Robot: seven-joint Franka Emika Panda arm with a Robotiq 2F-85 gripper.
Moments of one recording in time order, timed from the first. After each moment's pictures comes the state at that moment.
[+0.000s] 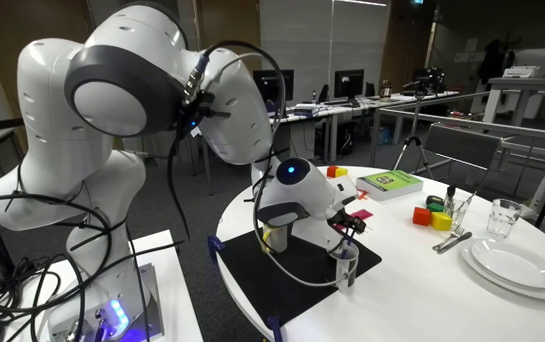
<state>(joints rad) 1.94 -0.66 -2.26 -2.40 -0.09 3.44 -0.87</state>
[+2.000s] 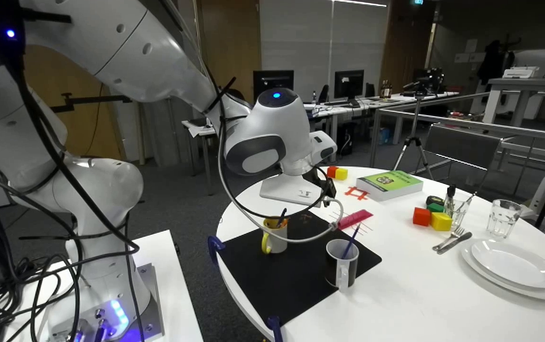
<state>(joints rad) 0.95 -0.50 -1.33 -2.61 -0.23 2.81 -0.83</state>
